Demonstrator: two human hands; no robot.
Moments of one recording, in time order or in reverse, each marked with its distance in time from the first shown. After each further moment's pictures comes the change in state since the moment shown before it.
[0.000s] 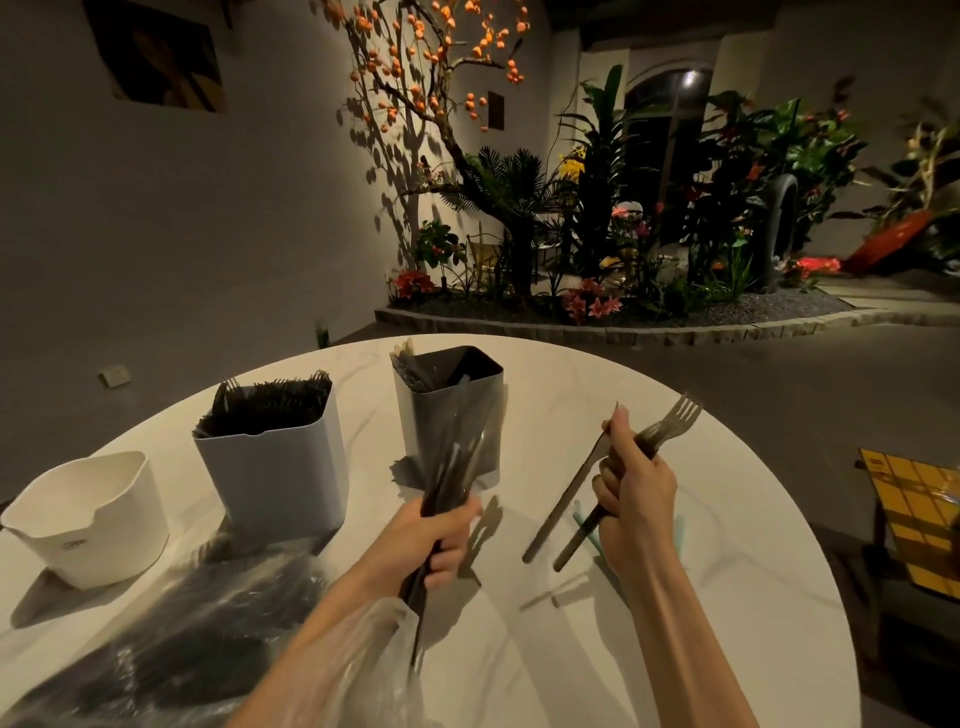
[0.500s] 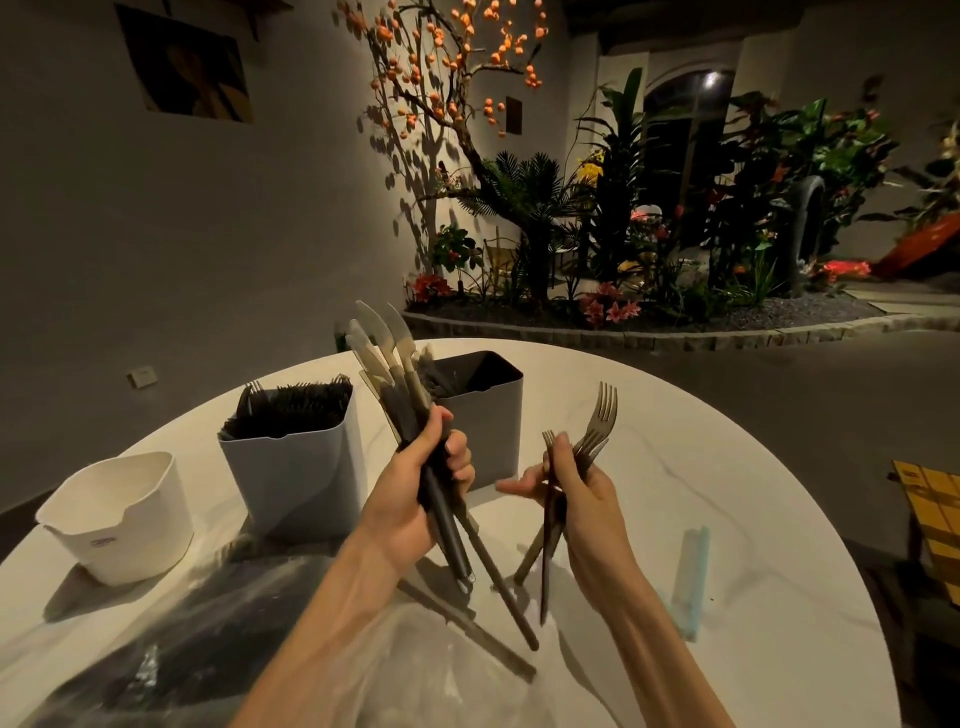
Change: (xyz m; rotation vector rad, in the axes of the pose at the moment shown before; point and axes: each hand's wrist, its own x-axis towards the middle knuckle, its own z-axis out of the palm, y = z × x) left_hand 0.003 0.048 0.007 -0.680 0.048 0.242; right_hand -0.035 0.024 0.032 -0.329 -0.367 0.062
